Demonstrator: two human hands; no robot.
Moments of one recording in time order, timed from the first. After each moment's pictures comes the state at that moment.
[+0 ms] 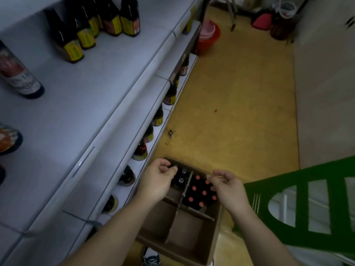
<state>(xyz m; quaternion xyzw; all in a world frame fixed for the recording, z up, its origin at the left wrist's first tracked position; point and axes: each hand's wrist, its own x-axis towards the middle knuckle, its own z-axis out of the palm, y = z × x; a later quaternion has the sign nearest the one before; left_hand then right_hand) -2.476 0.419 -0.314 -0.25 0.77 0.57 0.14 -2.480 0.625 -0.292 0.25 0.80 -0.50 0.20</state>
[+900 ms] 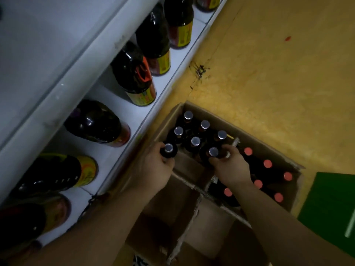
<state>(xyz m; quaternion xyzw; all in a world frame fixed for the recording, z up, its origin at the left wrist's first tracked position) -2.505 0.415 -0.791 -0.30 0.86 0.39 0.17 -2.570 0.610 -0.793 0.19 0.87 -0.33 0.31</state>
